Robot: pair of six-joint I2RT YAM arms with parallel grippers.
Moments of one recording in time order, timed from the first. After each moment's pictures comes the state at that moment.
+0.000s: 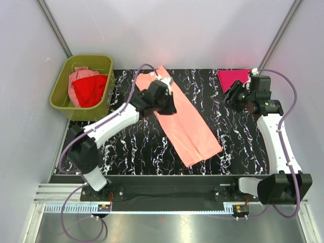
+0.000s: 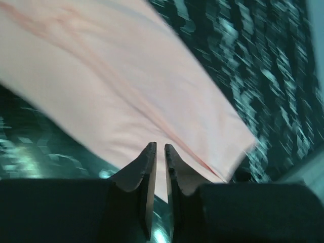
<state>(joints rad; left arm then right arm) -0.65 1.72 1.47 -0.47 0.07 -0.53 0.00 1.26 1.27 -0.68 -0.31 0.59</state>
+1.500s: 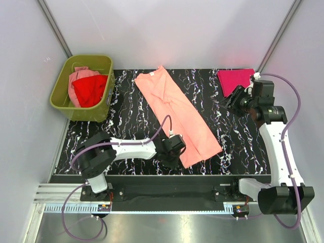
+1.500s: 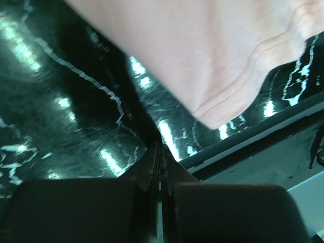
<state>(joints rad) -1.13 1.74 1.00 -0.41 0.06 -0.89 0.00 1.14 1.25 -0.75 -0.32 0.58</state>
